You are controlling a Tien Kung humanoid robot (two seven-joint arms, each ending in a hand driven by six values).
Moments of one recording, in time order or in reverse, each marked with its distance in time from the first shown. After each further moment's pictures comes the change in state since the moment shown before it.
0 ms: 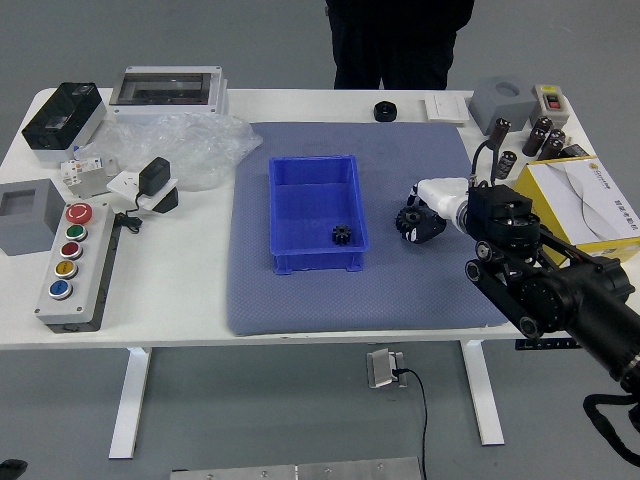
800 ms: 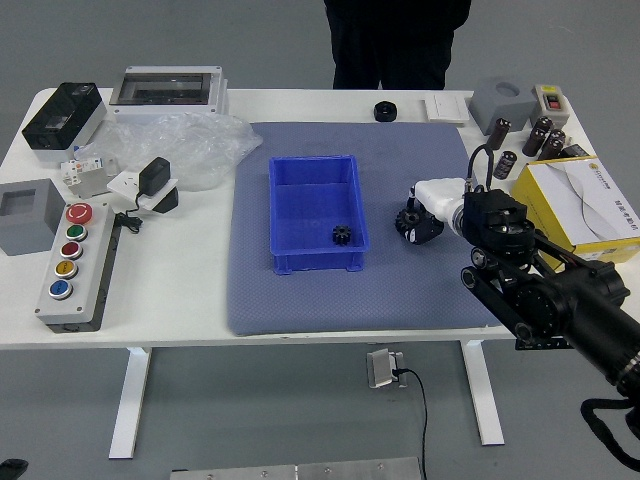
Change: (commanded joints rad) left arm -0.001 -0.002 -0.001 0.000 -0.001 0.001 0.000; right arm -0.011 0.009 -0.014 -0.003 -0.035 -0.048 -0.002
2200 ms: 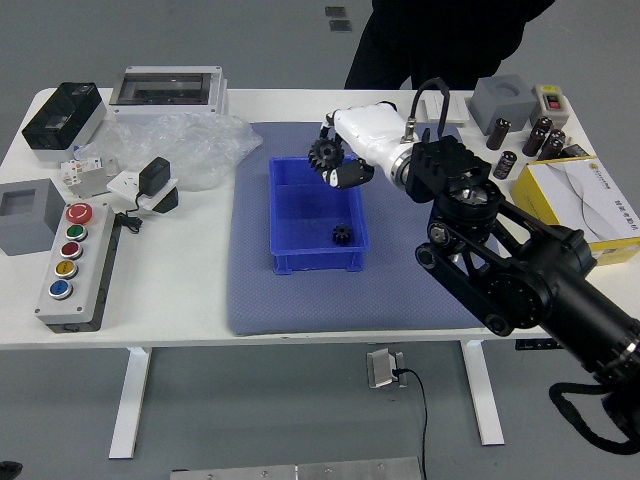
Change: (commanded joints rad) left arm 0.006 0.012 -0.001 0.000 0.009 -0.004 0.000; right arm 0.059 0.095 0.012 0.347 -0.025 0.009 -0.032
